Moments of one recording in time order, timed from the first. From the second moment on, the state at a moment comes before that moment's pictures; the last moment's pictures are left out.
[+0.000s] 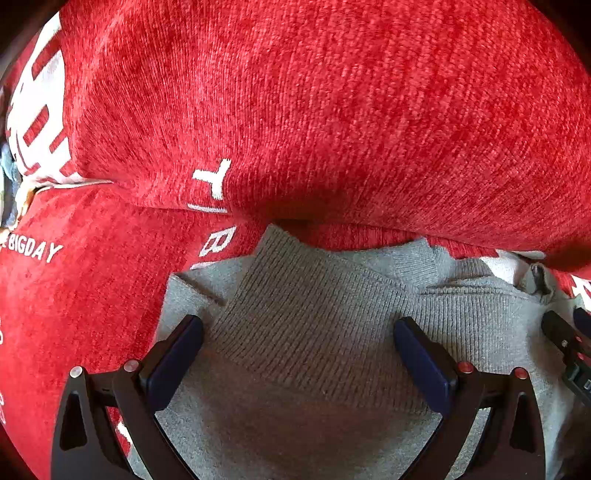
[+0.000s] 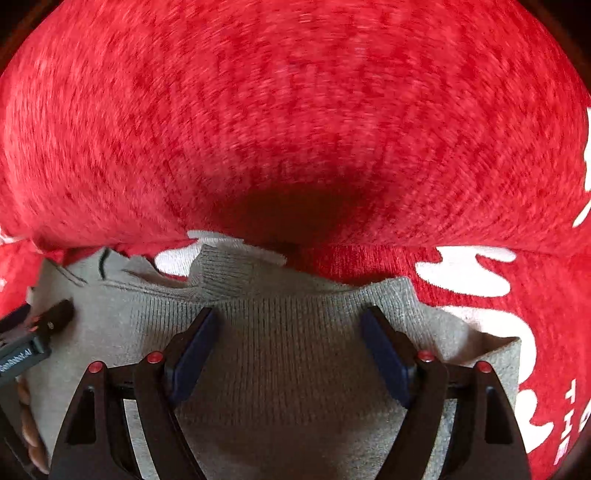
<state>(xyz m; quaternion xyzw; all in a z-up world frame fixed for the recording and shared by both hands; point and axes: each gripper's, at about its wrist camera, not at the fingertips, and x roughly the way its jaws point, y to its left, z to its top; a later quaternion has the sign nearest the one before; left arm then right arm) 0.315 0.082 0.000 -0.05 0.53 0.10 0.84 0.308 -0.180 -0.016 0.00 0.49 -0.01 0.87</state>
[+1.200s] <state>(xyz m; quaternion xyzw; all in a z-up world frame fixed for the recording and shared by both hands) 0.151 0.117 0.065 -0.11 0.48 0.02 0.87 0.153 -0.180 0.023 0.03 0.41 0.11 0.90</state>
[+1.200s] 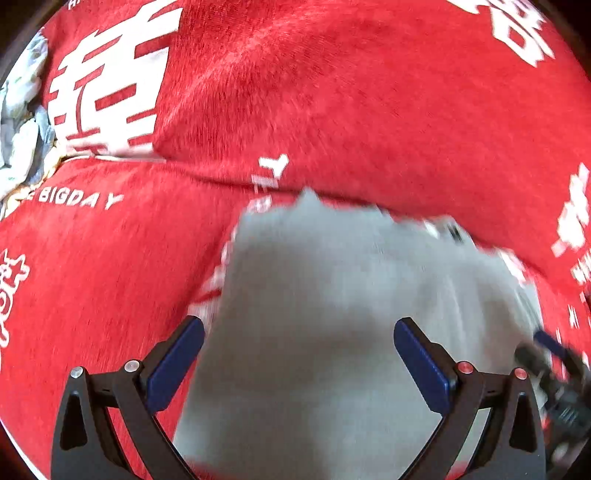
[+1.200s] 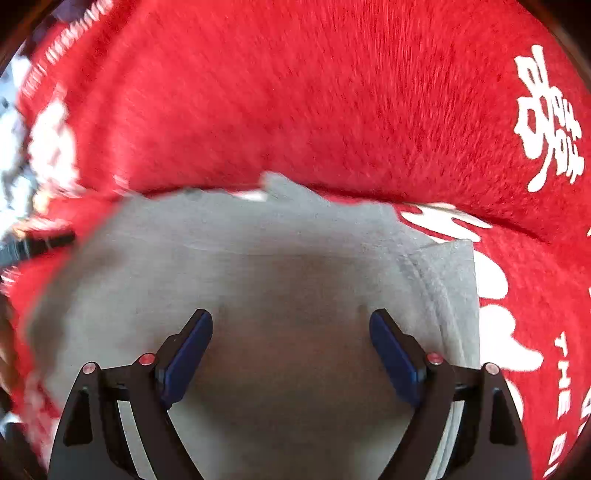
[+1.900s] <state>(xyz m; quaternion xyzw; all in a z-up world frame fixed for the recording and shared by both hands) 0.103 0.174 0.016 -0.26 0.55 0.04 0.80 0.057 -0.275 -0.010 0.21 0.45 0.06 0.87</state>
